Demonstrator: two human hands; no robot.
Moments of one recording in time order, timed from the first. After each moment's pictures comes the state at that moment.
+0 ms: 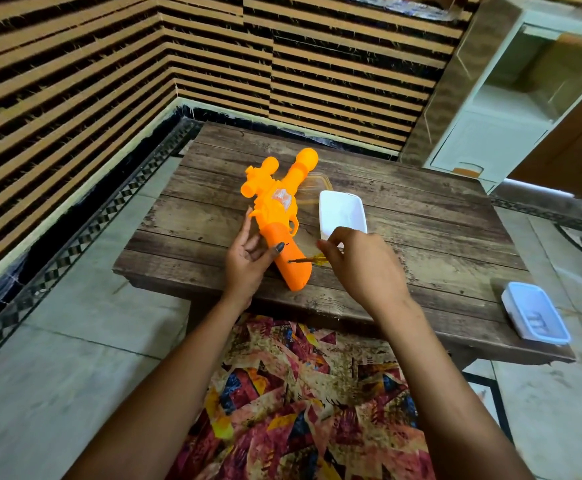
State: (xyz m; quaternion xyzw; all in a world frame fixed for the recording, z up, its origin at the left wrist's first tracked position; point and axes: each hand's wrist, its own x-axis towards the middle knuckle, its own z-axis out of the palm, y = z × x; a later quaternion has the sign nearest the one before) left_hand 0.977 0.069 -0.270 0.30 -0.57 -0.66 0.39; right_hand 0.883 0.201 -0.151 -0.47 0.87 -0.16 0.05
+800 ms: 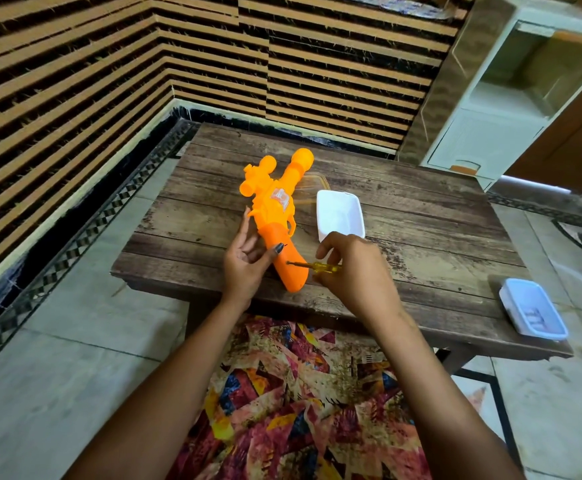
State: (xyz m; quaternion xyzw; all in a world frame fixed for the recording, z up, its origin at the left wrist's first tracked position) left_hand 0.978 0.070 -0.272 0.29 -0.59 -0.63 0.41; right_hand 0.888 0.206 -0.163 -0.46 0.85 -0.22 0.09
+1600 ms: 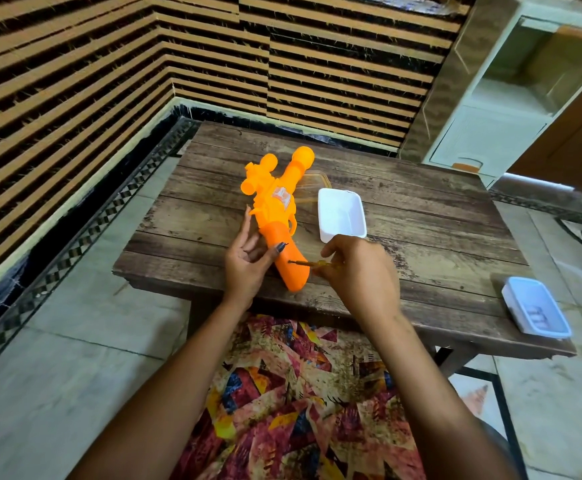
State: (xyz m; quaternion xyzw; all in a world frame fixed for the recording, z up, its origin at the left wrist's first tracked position) left_hand 0.978 0.072 -0.270 0.30 -0.59 -0.63 0.41; right_hand 0.889 0.206 -0.169 -0.43 0.88 -0.22 0.03
